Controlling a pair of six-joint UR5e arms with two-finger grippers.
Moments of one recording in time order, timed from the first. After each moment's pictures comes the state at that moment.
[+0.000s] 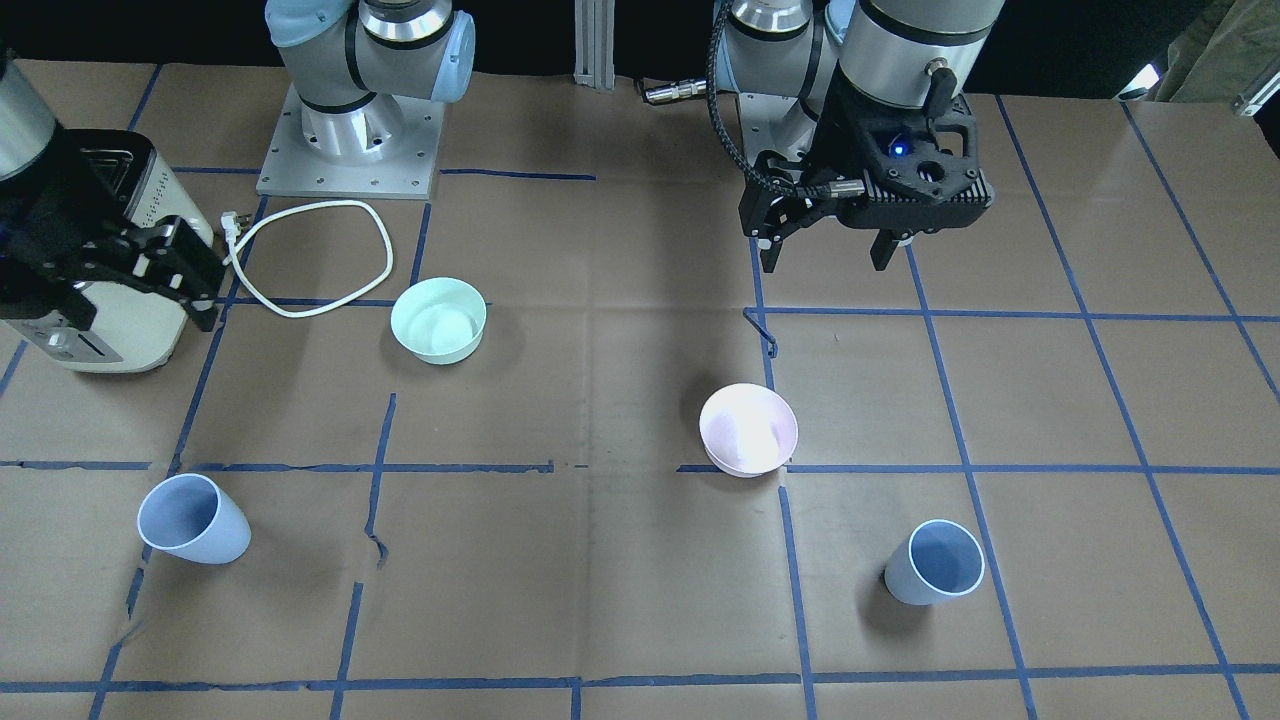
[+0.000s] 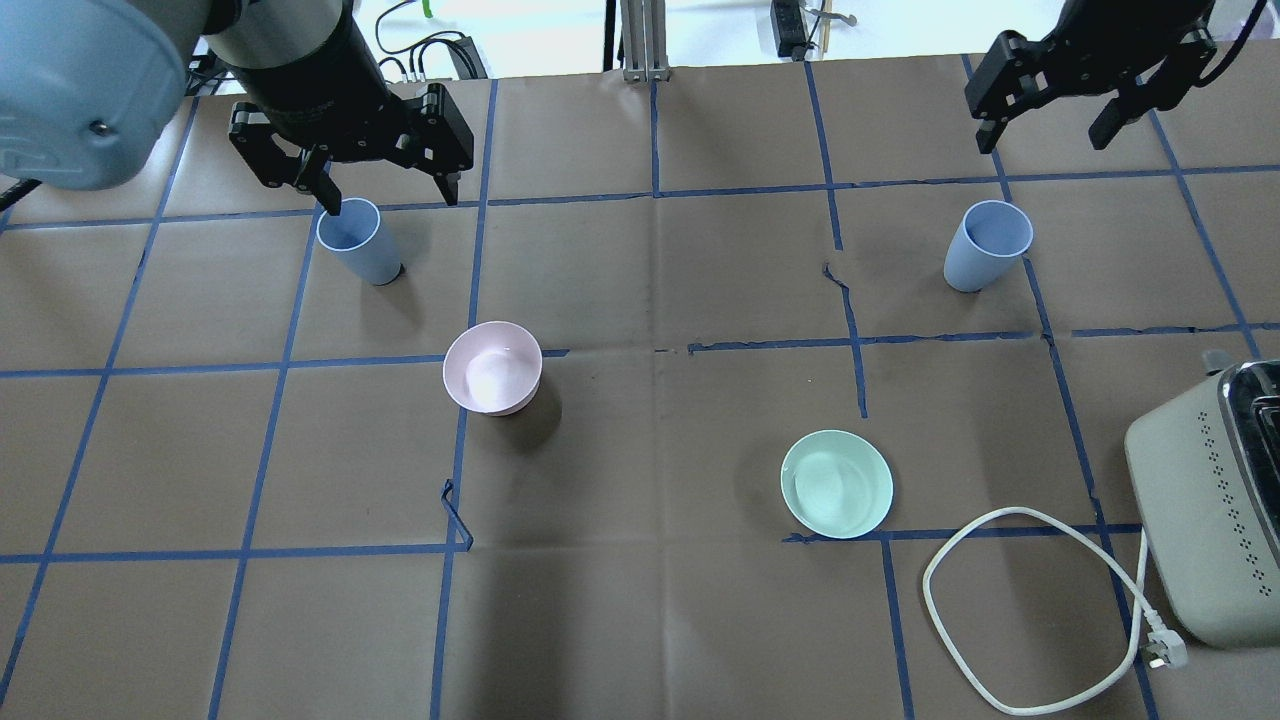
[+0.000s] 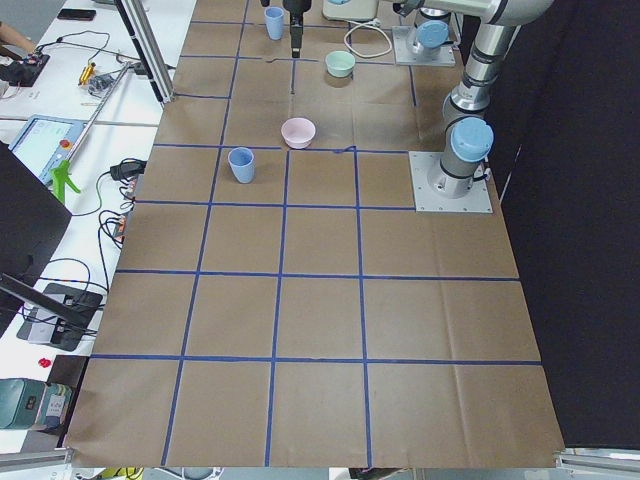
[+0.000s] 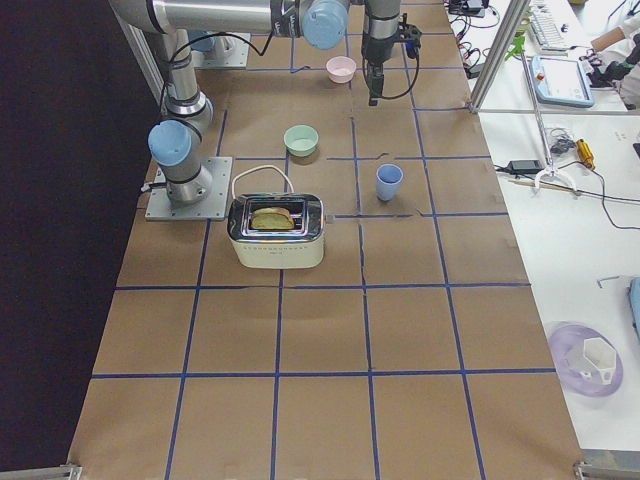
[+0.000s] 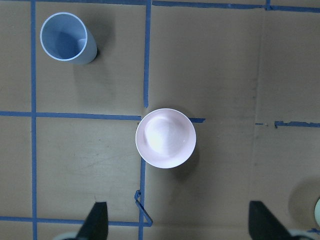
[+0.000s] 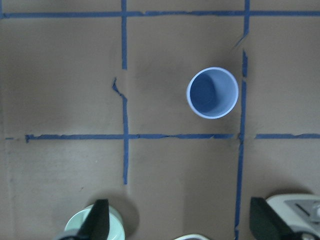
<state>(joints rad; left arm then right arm) -1.67 -1.63 -1.44 -1.57 1.58 -0.14 1.37 -1.43 1.40 -1.61 -1.56 -0.21</state>
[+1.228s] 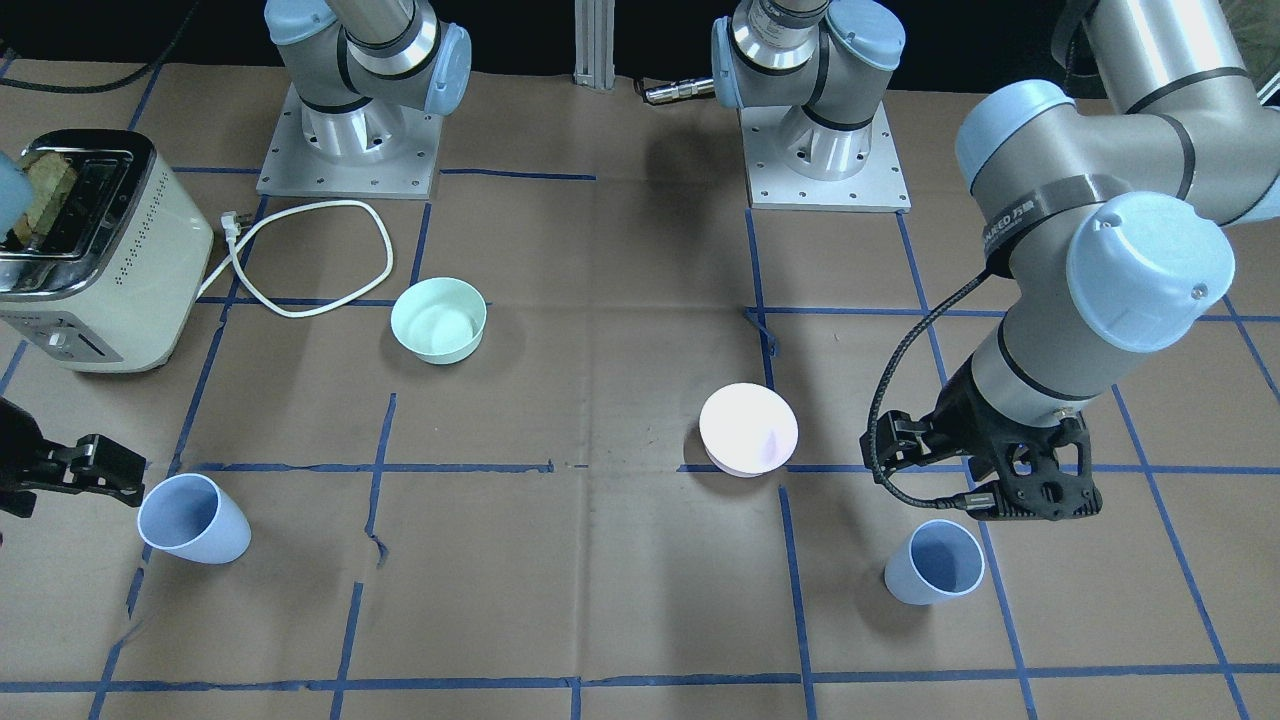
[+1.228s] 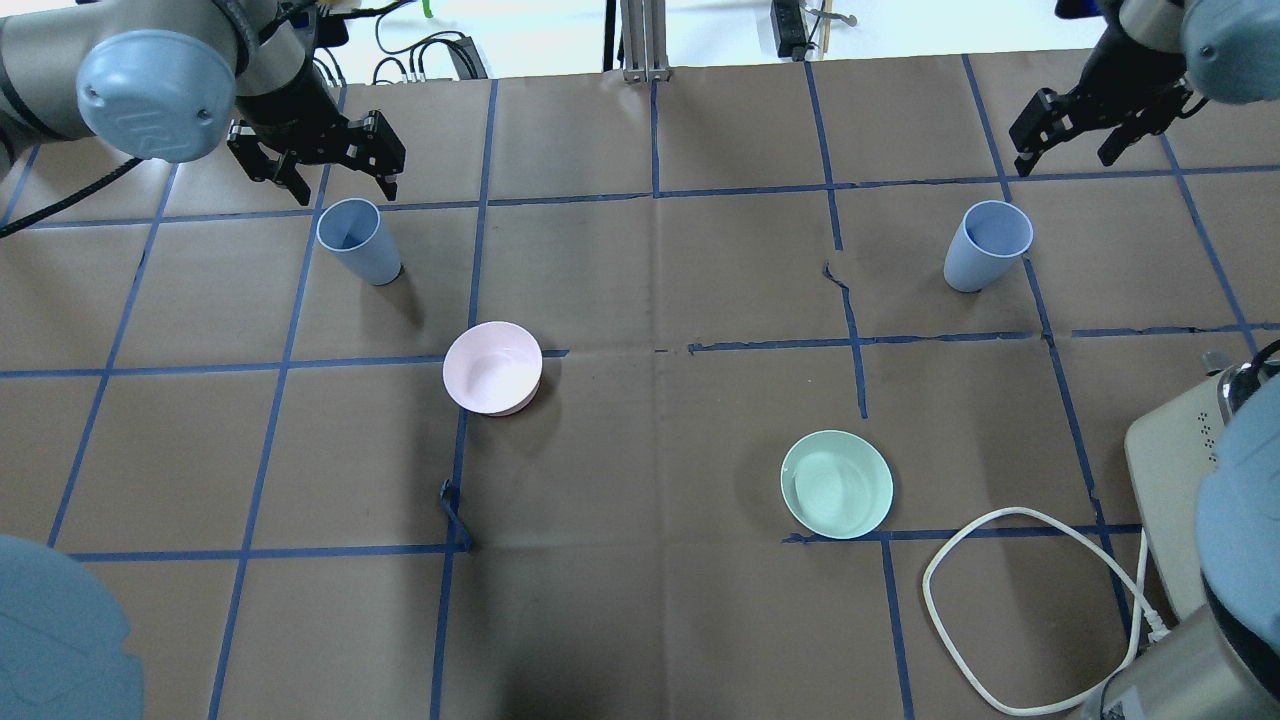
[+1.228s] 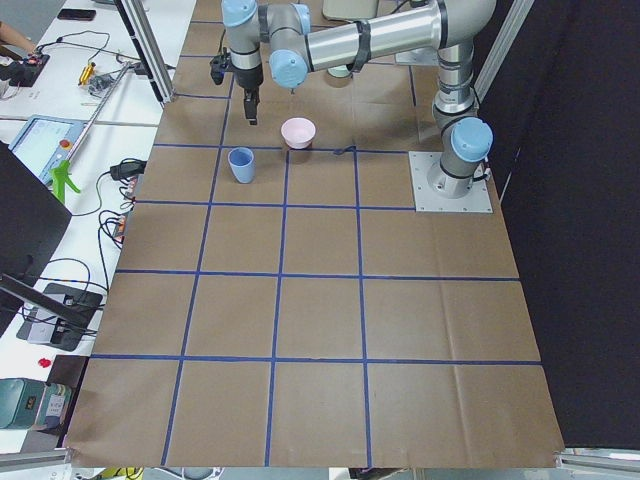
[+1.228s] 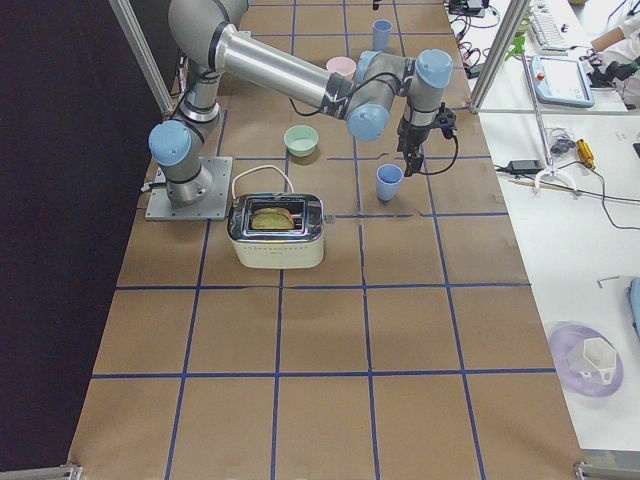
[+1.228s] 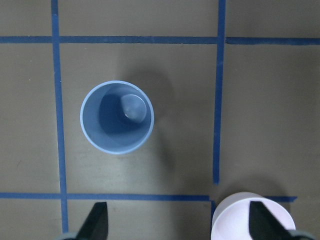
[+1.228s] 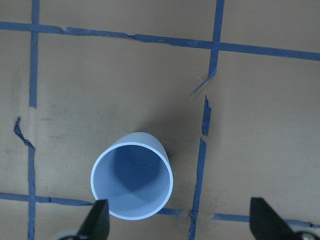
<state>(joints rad) -1.46 -1.94 -1.45 -1.31 1.58 0.09 1.26 -1.16 1.48 -1.91 -1.56 -0.41</state>
